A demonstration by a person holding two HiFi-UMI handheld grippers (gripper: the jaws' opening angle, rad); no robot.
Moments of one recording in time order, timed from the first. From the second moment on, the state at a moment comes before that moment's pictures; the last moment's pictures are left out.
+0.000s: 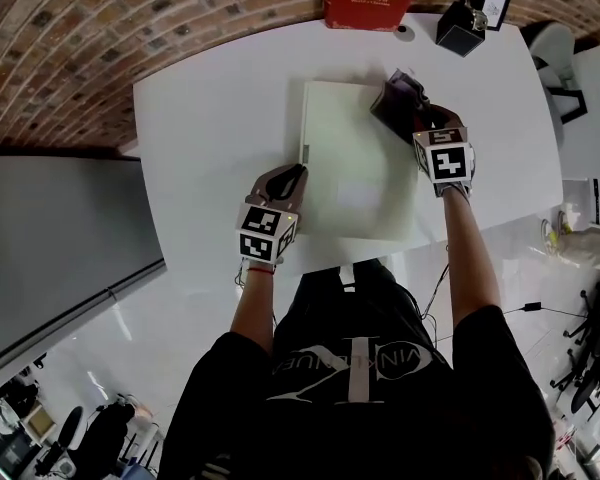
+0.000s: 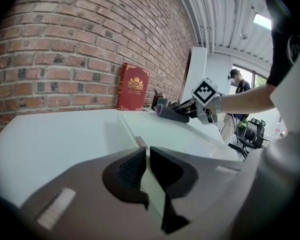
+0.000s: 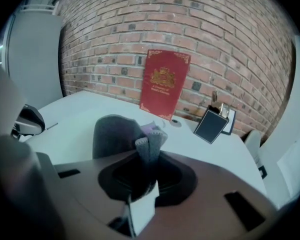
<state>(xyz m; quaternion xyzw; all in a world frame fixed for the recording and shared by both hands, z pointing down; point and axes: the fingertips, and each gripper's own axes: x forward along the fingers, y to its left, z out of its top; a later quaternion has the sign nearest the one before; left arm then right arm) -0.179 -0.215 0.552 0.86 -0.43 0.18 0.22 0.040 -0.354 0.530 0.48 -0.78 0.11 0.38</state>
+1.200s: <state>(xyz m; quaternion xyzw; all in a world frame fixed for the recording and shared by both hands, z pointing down) -0.170 -0.175 0.553 0.84 -0.45 0.13 0.27 -0.116 -0.274 0.528 0.29 -0.88 0.14 0.35</state>
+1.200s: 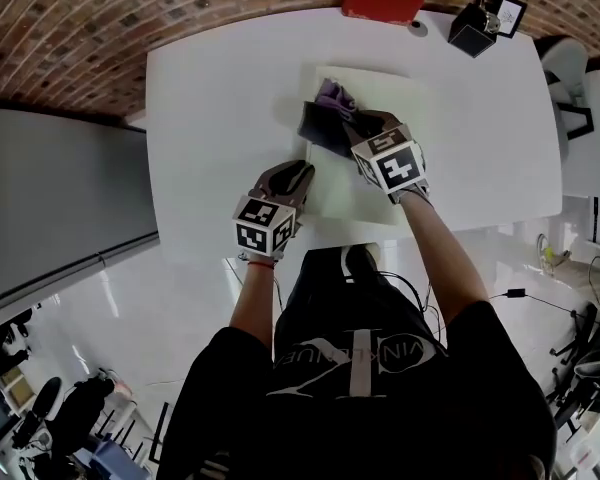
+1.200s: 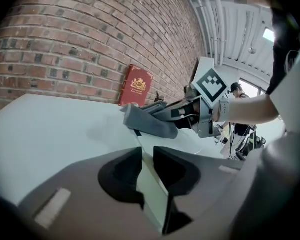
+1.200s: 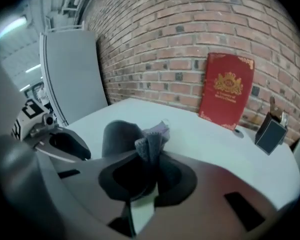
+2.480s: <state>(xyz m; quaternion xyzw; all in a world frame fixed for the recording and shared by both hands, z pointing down) -0.176 -0.149 0.543 0.80 -0.52 0.06 0.29 -0.004 -0.234 0.447 0.32 -0.90 0.10 0.27</state>
